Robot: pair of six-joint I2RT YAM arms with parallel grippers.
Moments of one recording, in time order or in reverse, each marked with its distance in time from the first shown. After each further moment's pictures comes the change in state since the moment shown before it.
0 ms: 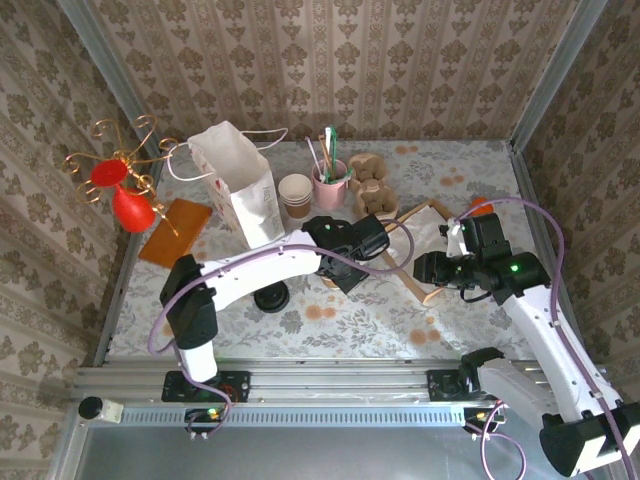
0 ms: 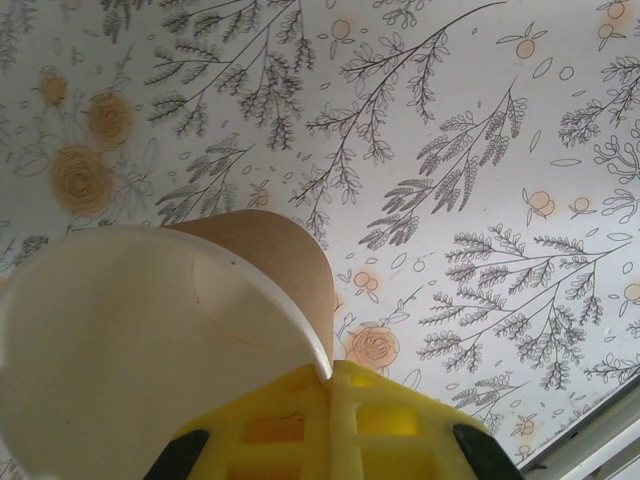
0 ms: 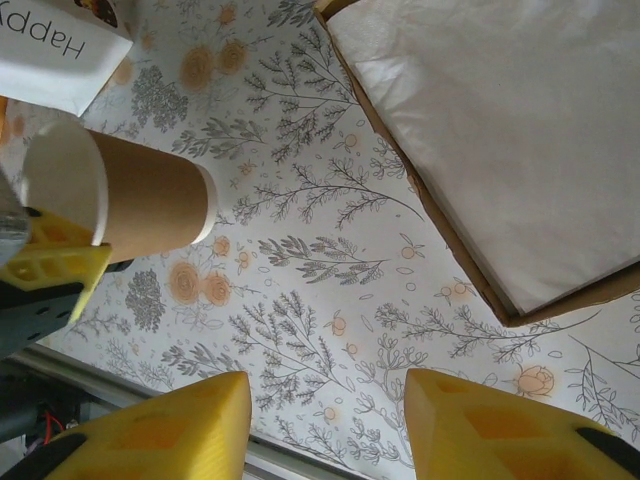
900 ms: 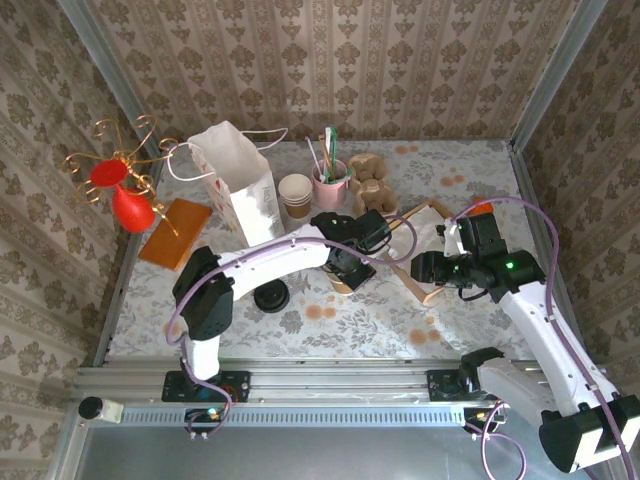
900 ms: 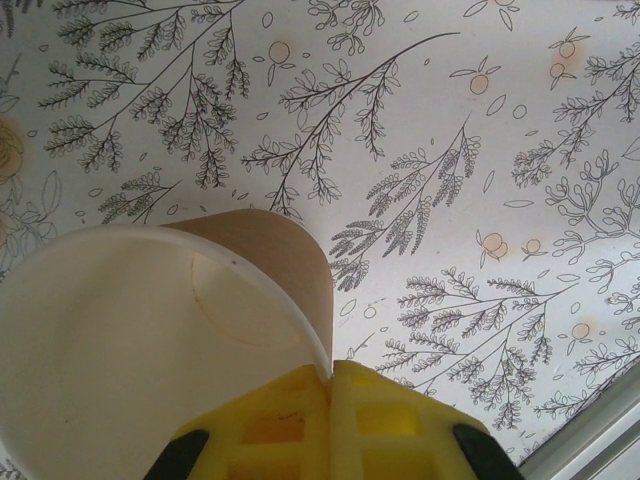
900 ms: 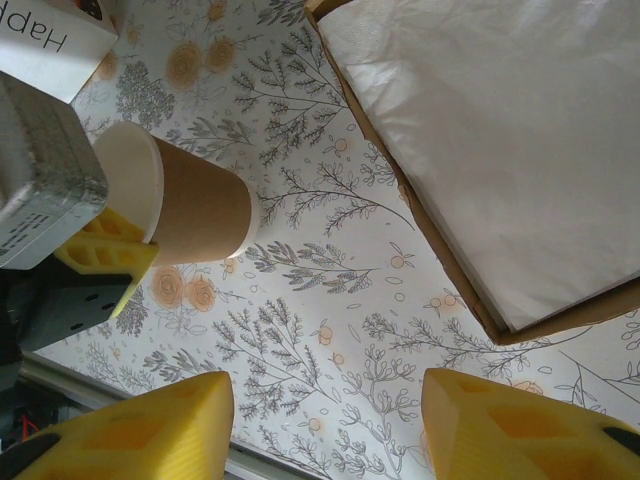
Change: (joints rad) left arm 0.053 0.085 0.013 0.074 0.148 0.002; right arm 0.000 0.021 -0.022 0.034 0.010 -0.026
